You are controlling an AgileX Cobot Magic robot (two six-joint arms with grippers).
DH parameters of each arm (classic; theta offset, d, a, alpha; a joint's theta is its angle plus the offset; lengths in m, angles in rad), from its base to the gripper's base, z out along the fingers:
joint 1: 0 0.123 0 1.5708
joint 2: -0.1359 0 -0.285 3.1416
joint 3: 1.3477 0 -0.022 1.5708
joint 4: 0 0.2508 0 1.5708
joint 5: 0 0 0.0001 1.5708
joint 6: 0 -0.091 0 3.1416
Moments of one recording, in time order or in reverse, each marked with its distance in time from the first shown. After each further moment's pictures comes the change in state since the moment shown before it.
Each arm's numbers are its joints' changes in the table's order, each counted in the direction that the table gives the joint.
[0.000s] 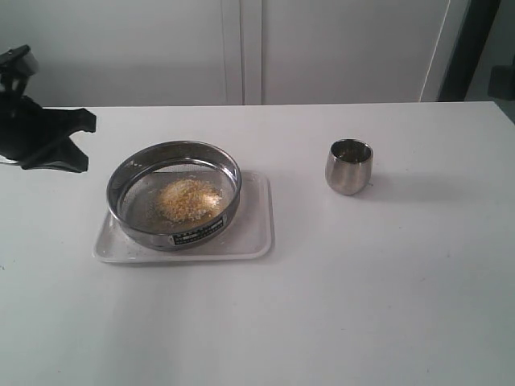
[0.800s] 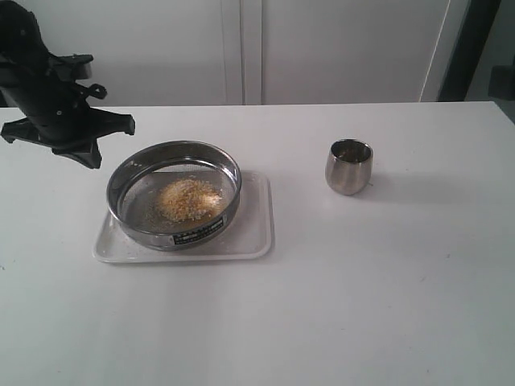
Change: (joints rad) left arm -0.122 -0.314 -0.392 0.514 -0.185 0.450; right arm 0.000 0.000 0.000 0.000 0.000 0.000
